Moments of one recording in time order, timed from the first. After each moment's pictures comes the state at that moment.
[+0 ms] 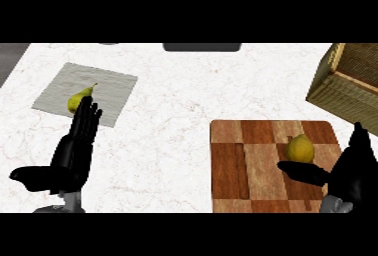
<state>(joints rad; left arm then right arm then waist) -0.01 0.15 -0.12 -1.68 0.10 0.22 0.00 -0.03 0.00 0.09 -2.01 1.16 -0.01 1.18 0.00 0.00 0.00</state>
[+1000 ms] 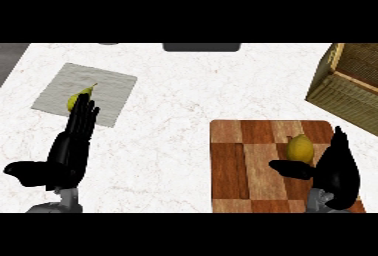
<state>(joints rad) -0.02 0.14 -0.07 -1.67 0.10 0.18 0.01 -0.01 0.00 0.07 -1.83 1.07 -0.13 1.12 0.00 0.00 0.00</state>
